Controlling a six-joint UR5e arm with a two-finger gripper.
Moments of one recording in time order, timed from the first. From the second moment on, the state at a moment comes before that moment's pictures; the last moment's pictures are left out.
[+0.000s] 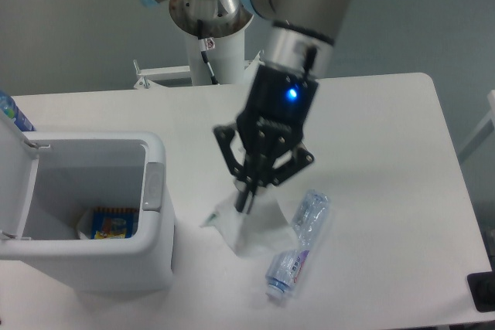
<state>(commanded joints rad) 2.42 -1.73 -1.45 -0.76 0.88 0.10</state>
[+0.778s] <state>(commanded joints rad) 2.21 -1.72 -1.60 -0.75 0.92 0.14</state>
